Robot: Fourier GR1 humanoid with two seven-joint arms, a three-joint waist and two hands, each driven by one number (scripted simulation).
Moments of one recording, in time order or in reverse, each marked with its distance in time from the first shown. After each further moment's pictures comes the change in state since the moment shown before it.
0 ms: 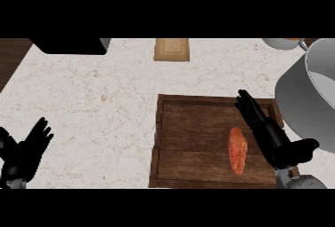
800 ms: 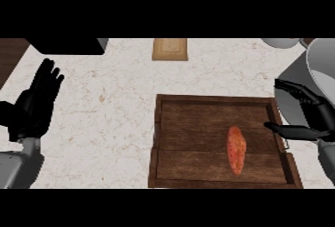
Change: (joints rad) left arm -0.262 -0.041 -0.032 -0.249 -0.102 0.086 -0.046; right arm -0.198 -0.176 -0.239 0.496 0.136 0.218 -0.604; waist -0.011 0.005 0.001
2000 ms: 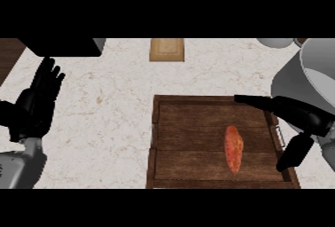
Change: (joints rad) left arm -0.002 -0.045 0.022 -0.049 -0.068 0.004 0.049; right arm -0.100 -0.199 0.294 -0.387 0.318 0.402 0.525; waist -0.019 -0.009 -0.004
